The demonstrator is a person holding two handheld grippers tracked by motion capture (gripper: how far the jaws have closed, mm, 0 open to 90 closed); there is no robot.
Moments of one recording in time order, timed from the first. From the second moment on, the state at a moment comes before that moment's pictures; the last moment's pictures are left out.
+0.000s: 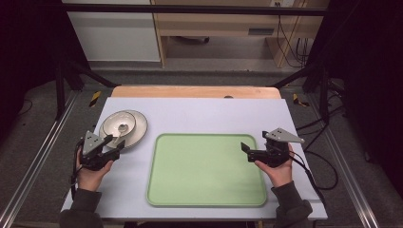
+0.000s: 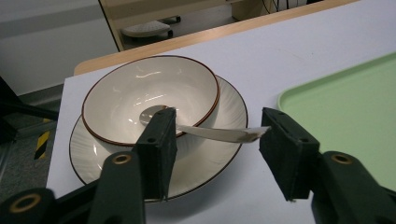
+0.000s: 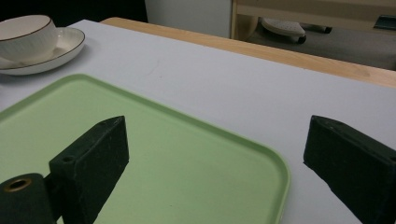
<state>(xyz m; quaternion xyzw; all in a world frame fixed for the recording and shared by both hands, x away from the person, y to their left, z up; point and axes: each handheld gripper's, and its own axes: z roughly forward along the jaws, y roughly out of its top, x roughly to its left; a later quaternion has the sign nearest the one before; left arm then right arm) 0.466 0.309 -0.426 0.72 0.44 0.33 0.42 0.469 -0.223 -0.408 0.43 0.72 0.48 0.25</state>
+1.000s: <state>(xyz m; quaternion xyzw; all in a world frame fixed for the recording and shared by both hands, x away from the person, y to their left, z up) 0.463 0.308 -0.425 0.71 0.45 0.35 0.41 0.470 -0.221 -0.410 0.43 0.73 0.46 0.25</state>
